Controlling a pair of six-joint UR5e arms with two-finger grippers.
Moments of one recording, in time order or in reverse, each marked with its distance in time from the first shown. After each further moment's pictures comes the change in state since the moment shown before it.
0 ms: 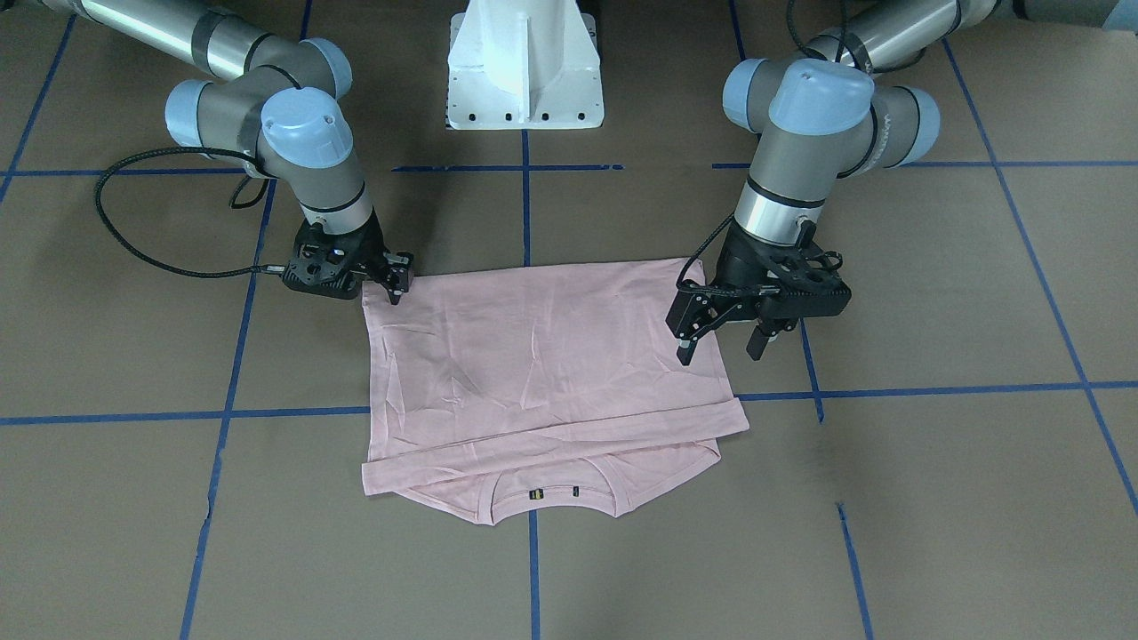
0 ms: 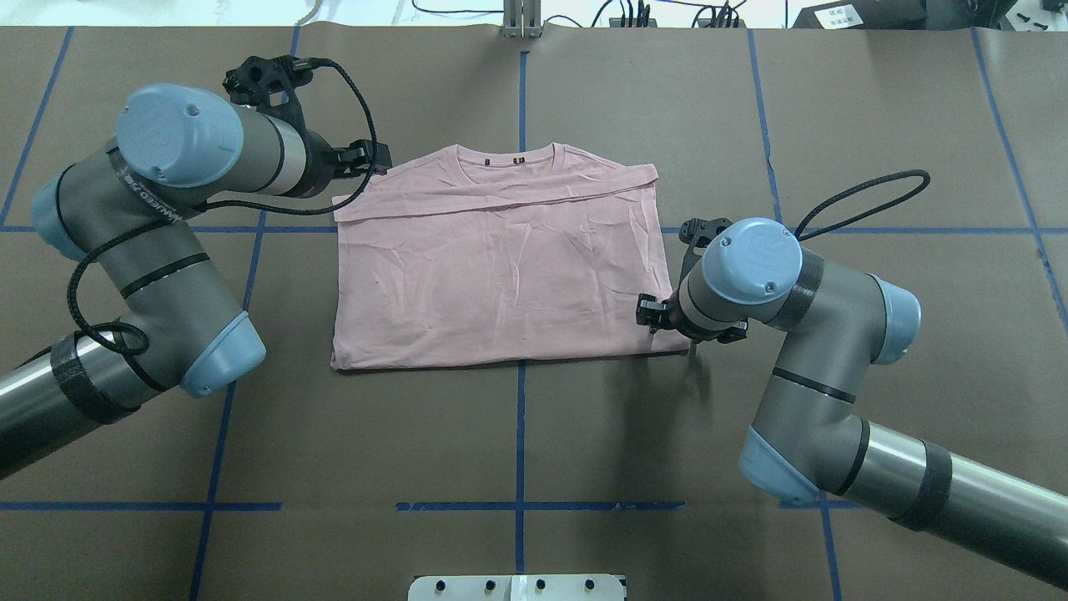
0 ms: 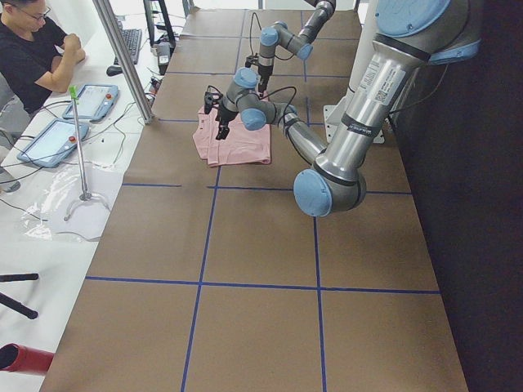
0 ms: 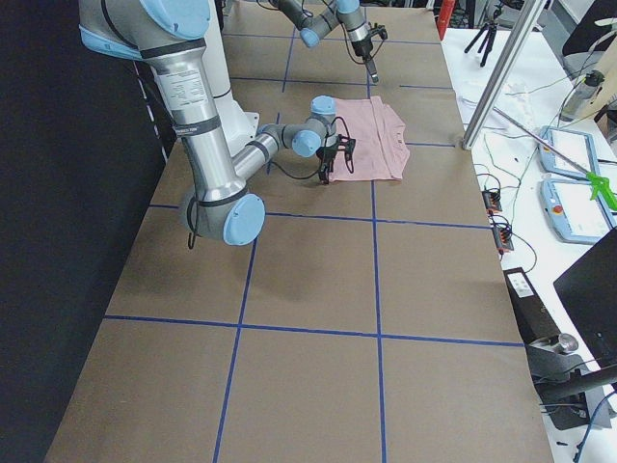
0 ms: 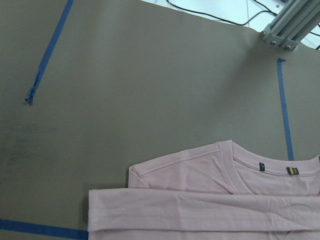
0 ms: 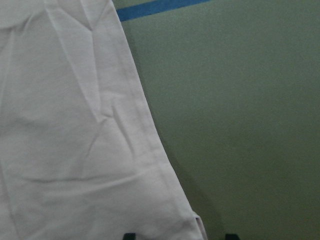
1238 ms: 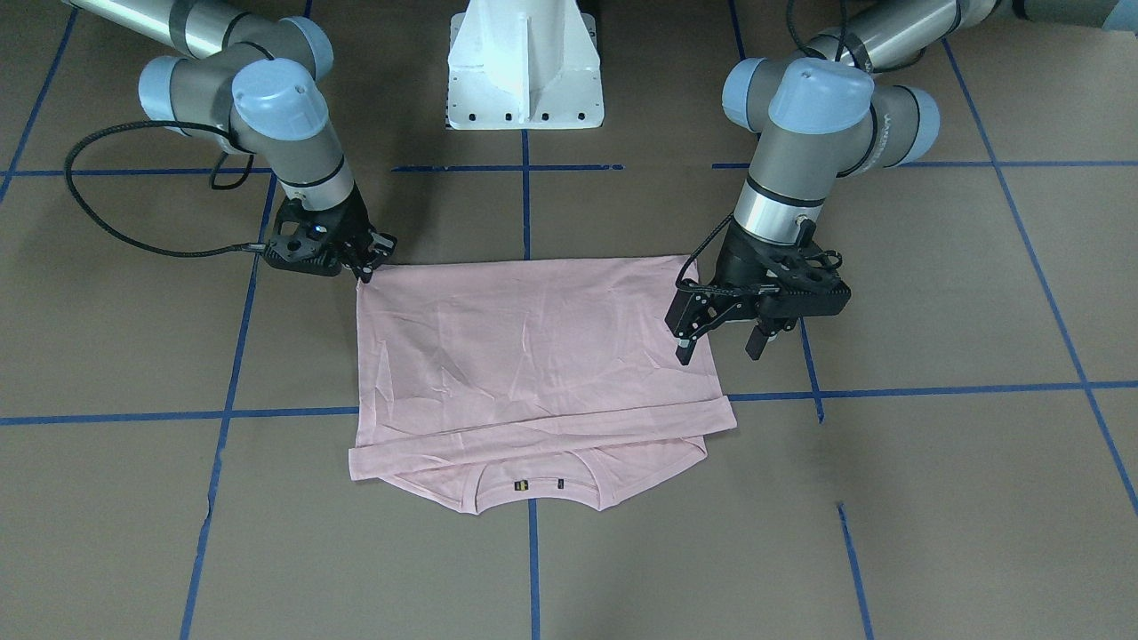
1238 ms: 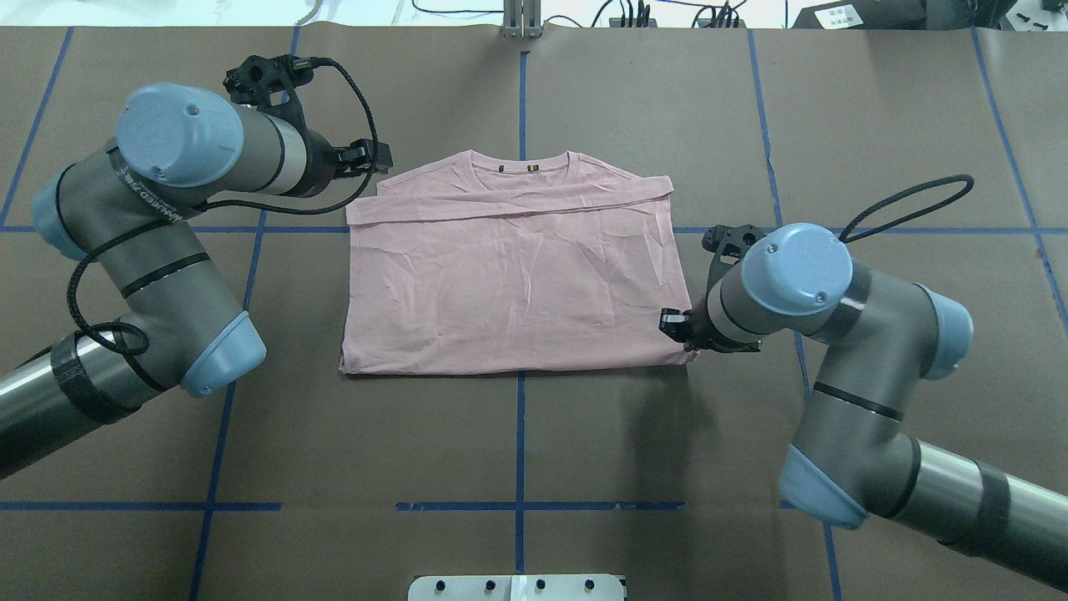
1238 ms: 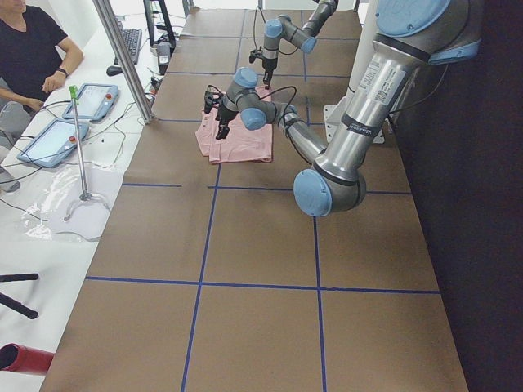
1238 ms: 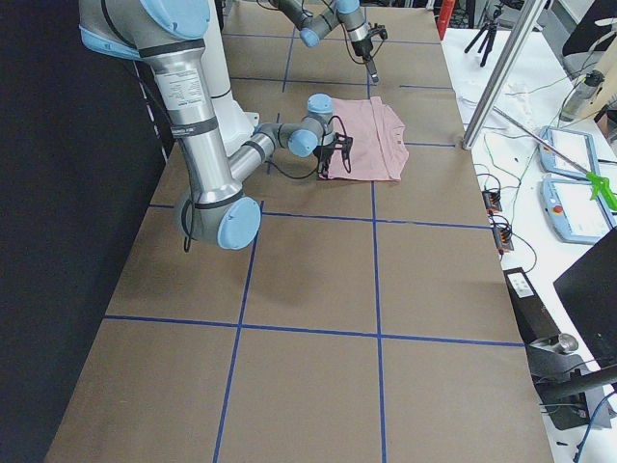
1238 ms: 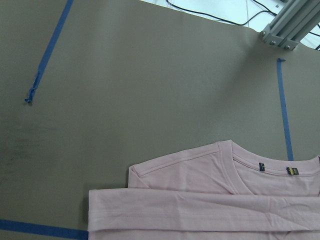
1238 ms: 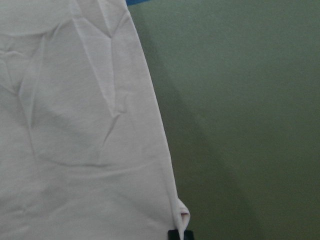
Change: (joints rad) left arm 0.000 -0.002 -0.001 0.000 0.000 0.000; right arm -0.002 -0.119 0.166 -0.005 0.048 0.001
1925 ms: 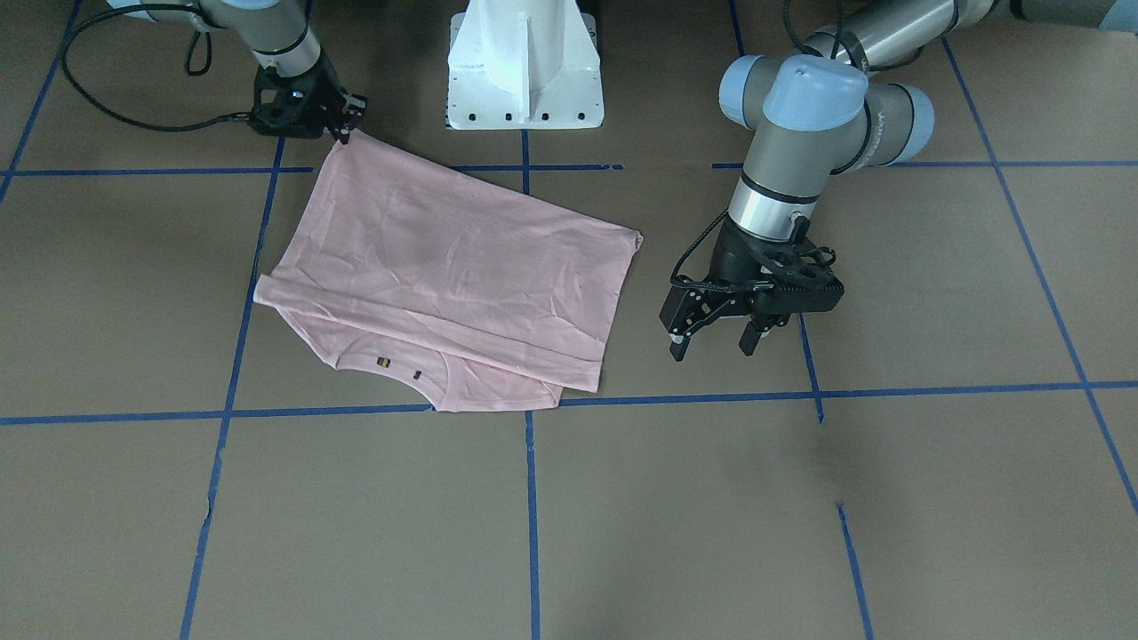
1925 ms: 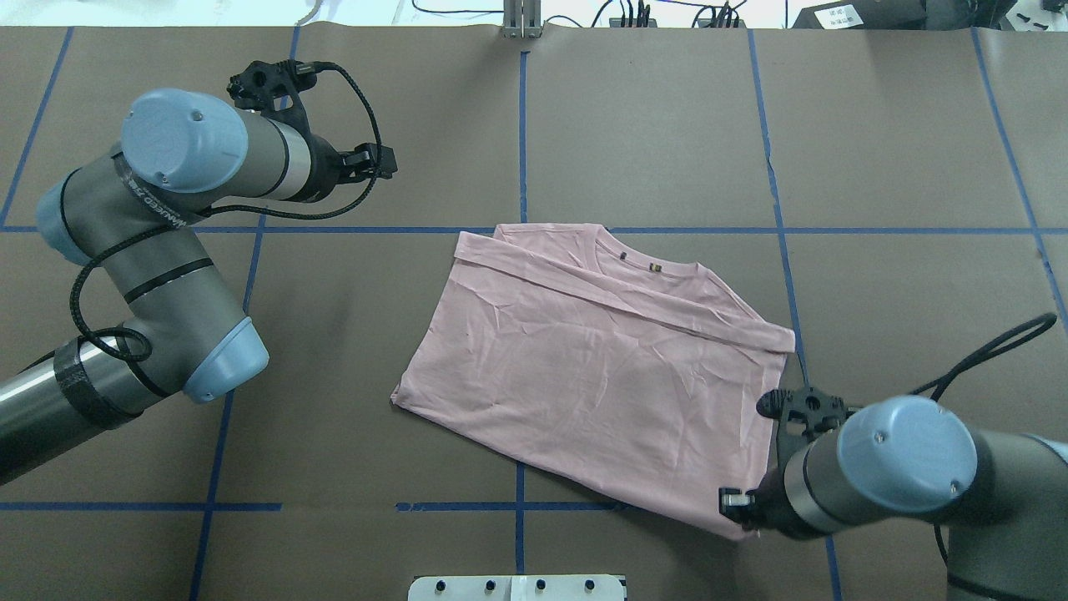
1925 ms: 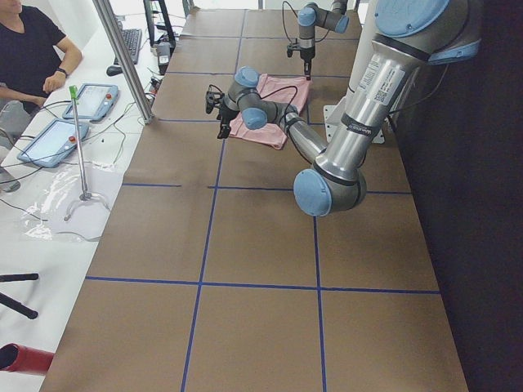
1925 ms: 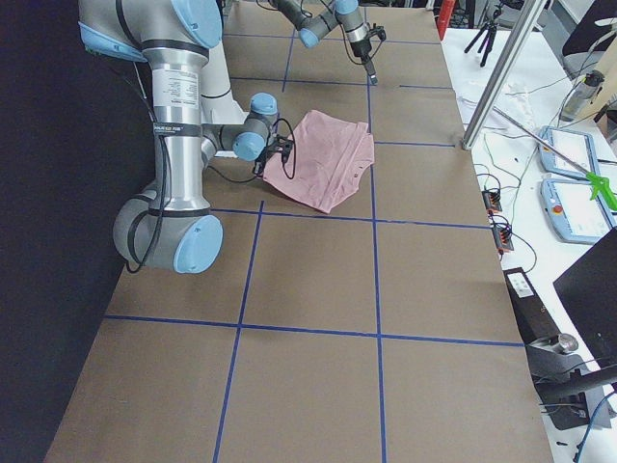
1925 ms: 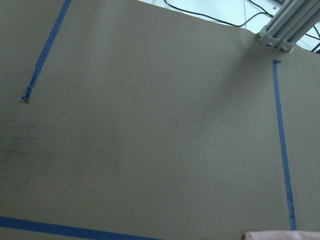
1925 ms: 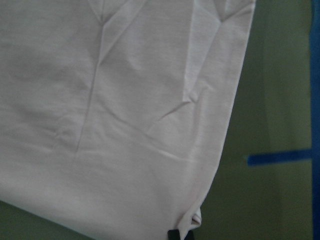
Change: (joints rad) left arm 0.018 0.001 -0.003 -0.001 0.000 -0.025; right arm -0.346 -0.307 0.322 -0.003 0.003 0.151
